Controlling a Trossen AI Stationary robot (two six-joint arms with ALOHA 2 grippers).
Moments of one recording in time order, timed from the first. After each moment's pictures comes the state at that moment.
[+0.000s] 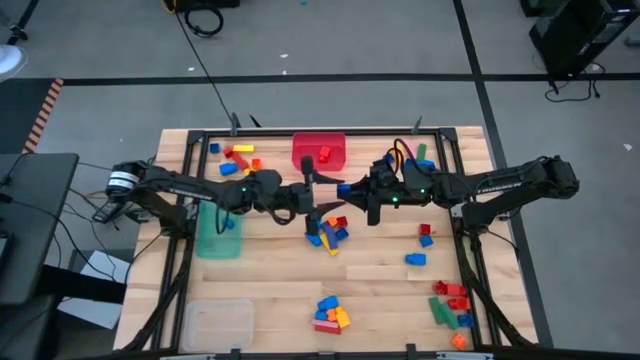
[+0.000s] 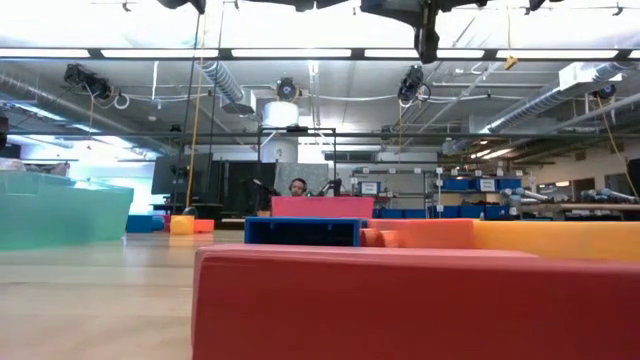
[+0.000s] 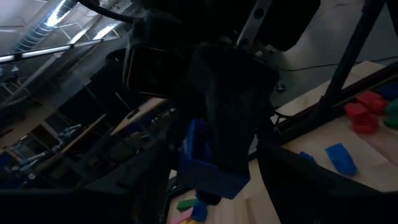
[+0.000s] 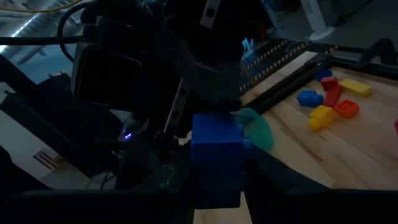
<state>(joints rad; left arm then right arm) -0.04 1.51 1.03 0.52 -0.15 0.61 0.03 1.21 0.83 0.27 0.10 0.63</state>
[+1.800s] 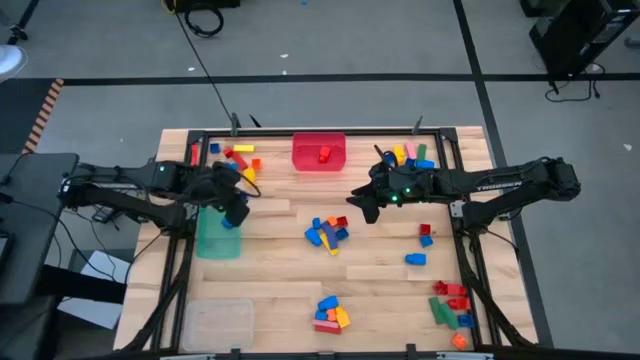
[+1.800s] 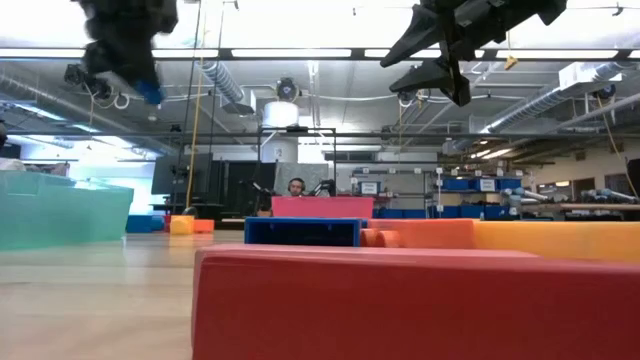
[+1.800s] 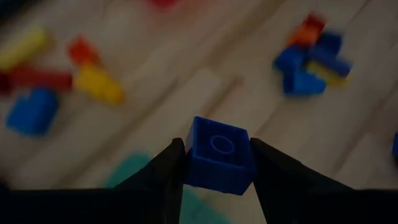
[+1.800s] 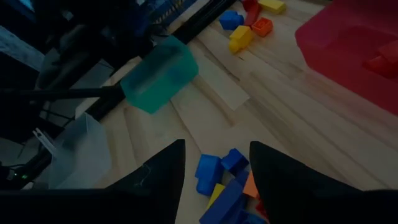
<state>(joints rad) -0.05 0.96 1.00 -1.12 -0.26 -0.78 -0.03 1.20 0.83 -0.13 0.11 0.69</state>
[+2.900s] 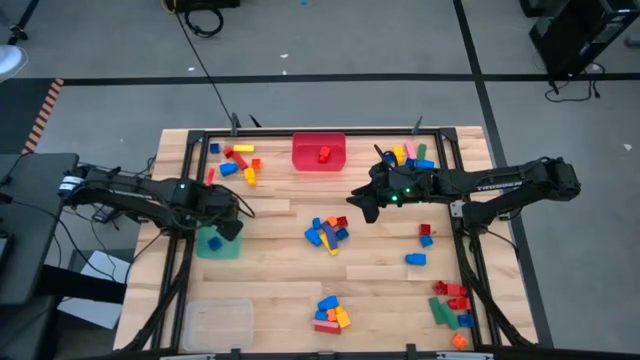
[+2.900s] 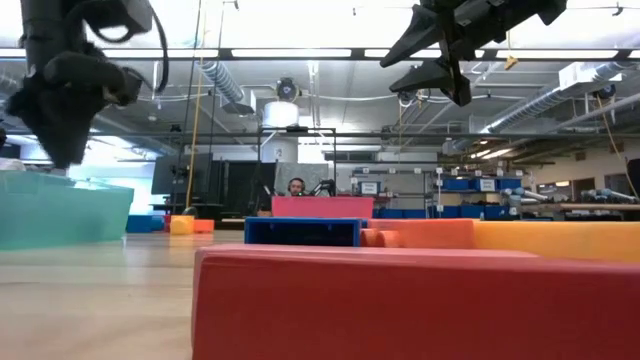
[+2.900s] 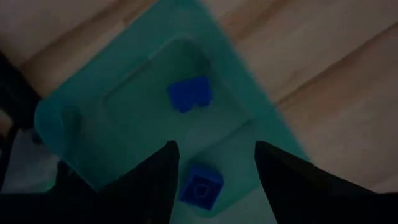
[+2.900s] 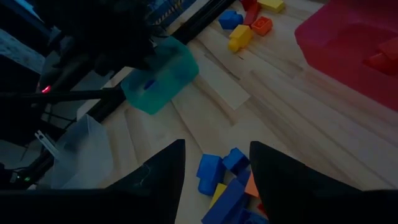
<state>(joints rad) -0.09 0.95 0.73 -1.18 -0.11 -1.06 -0.03 1.20 0.83 -0.13 0.11 0.71</state>
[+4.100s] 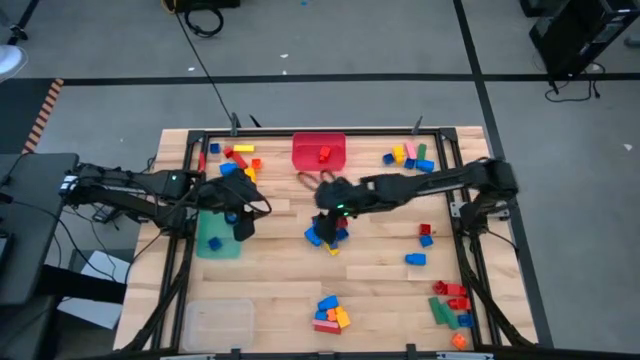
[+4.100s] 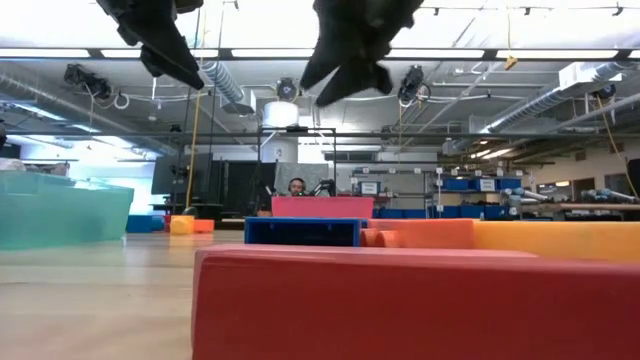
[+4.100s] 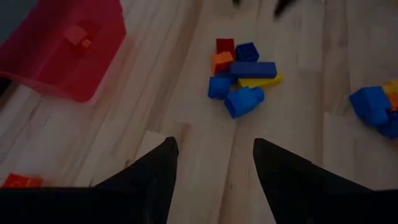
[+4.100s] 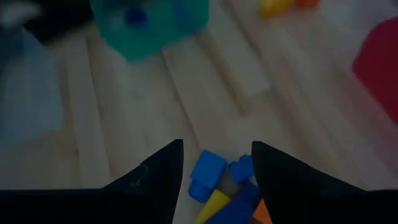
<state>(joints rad) -0.08 0.98 0.90 -0.71 -0.21 -0.27 0.06 1.77 1.46 -0.54 0.13 0.46</state>
